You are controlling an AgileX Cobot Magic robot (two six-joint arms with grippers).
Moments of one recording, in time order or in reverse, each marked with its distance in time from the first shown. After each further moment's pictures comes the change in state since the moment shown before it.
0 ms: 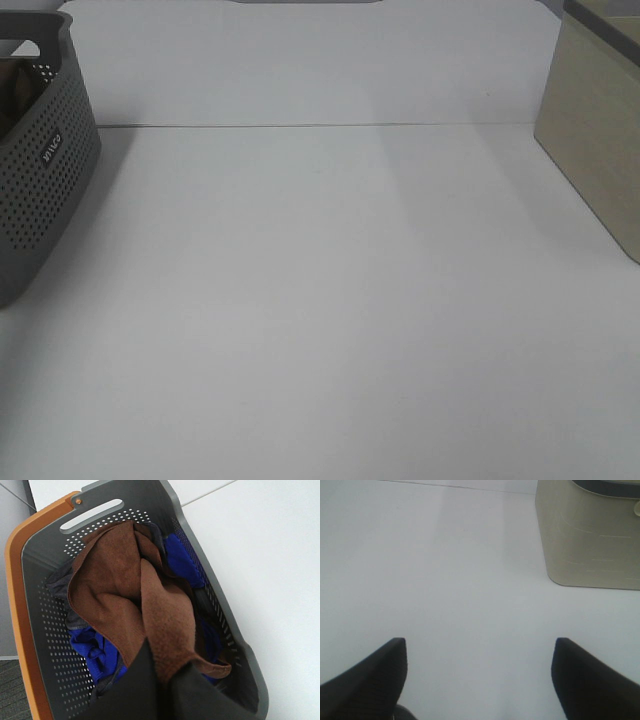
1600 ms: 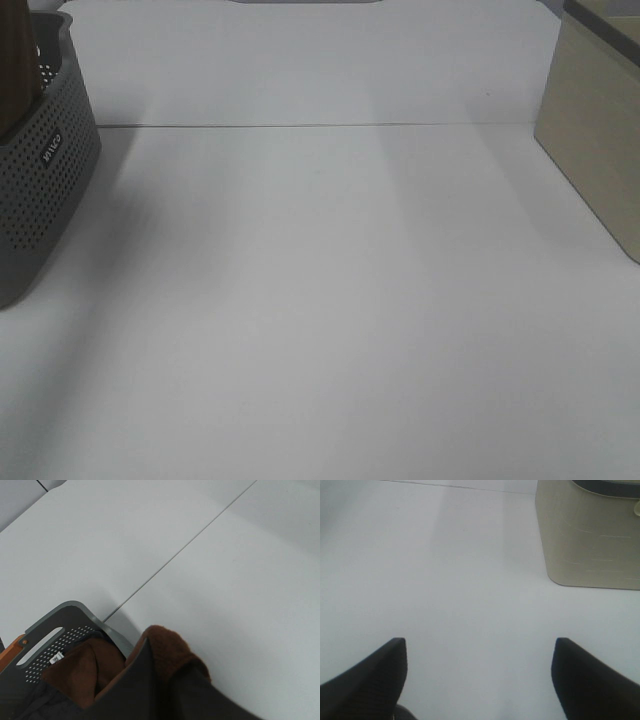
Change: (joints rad) left arm -0.304 -0.039 -0.149 -0.059 0.004 0.061; right arm 0.000 0.000 0.000 0.000 0.000 0.000
